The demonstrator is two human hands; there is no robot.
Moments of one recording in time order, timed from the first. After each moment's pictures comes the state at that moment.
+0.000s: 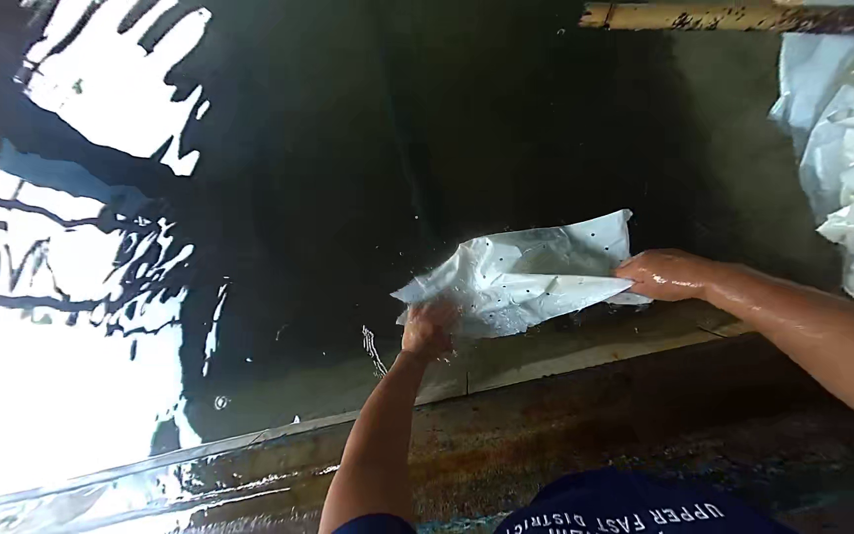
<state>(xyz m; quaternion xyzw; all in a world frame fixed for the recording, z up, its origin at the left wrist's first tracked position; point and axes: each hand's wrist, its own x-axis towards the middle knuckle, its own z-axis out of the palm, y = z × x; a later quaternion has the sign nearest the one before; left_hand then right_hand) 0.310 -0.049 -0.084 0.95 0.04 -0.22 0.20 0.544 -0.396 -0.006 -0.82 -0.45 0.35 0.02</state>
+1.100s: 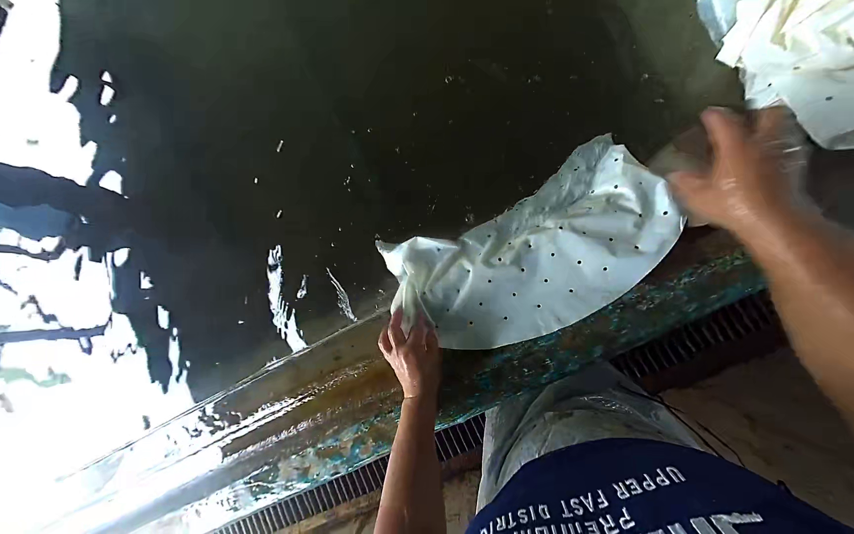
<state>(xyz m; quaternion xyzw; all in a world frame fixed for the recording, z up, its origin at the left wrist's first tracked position) 0.131 -0.182 -0.049 0.93 0.23 0.07 0.26 0.389 -0.513 0.079 -0.98 -0.04 0.10 0.16</state>
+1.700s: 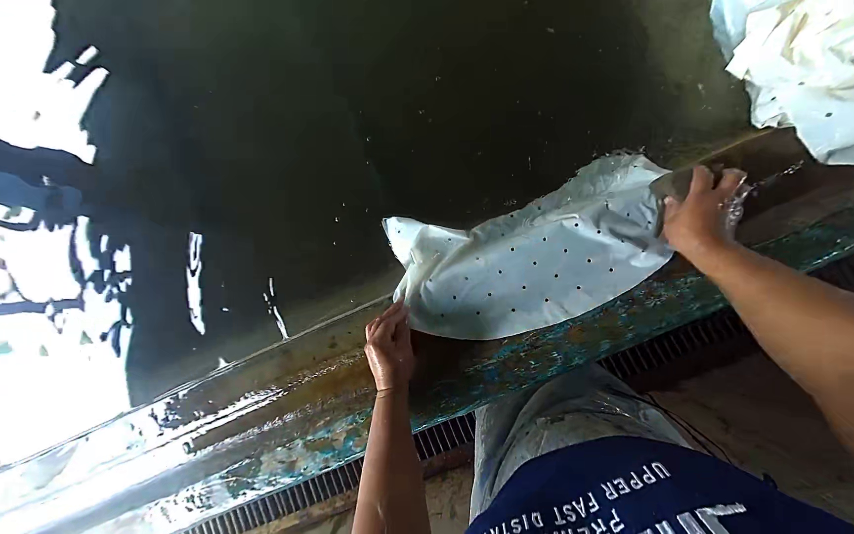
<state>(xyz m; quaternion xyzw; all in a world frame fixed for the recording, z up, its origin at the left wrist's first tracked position) 0.116 -0.144 -0.056 0.89 0.25 0.12 0.38 0.381 -0.522 -0.012 -0.98 0.06 0.09 0.15</state>
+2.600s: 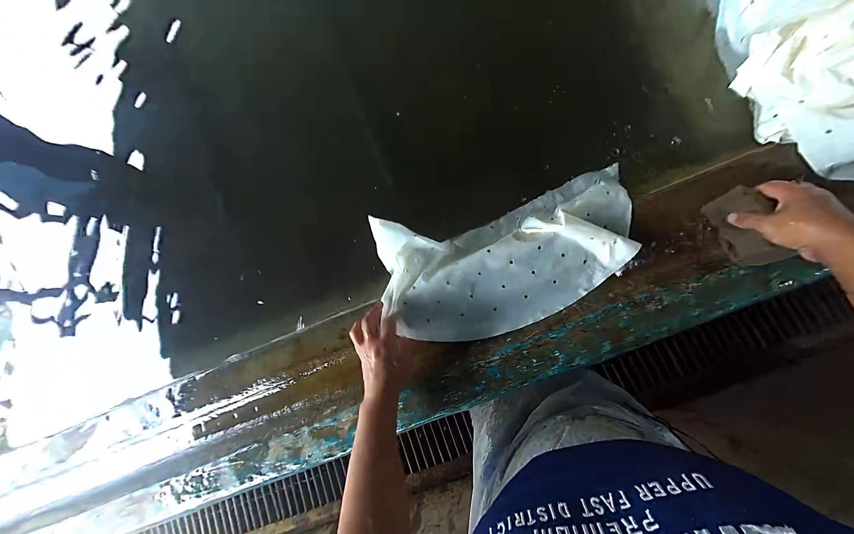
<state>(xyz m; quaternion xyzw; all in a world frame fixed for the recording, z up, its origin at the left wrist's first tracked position) 0.096 -0.126 -0.027 0.94 0.20 0.01 0.27 0.390 -0.593 0.040 -0.95 0.08 0.20 0.24</state>
